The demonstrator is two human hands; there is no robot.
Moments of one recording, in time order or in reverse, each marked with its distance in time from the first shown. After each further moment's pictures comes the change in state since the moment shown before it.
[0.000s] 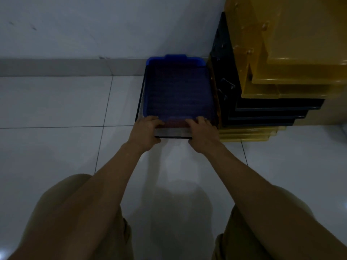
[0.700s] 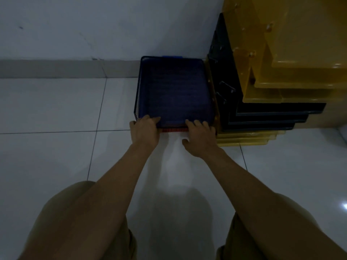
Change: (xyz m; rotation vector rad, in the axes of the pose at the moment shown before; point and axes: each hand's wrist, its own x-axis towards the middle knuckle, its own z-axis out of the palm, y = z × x) left_hand 0.027 0.018 0.014 0.166 0.173 -0.244; right_hand 0.008 -0.002 0.003 0.040 0.051 0.006
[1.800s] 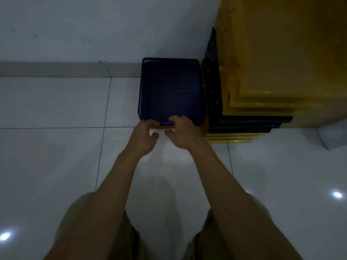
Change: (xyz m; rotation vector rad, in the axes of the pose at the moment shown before) left_hand -0.045 0.043 -0.109 -0.510 -0.252 -0.123; right_hand -0.025 -0.045 -0.099 0.449 -0.151 -0.004
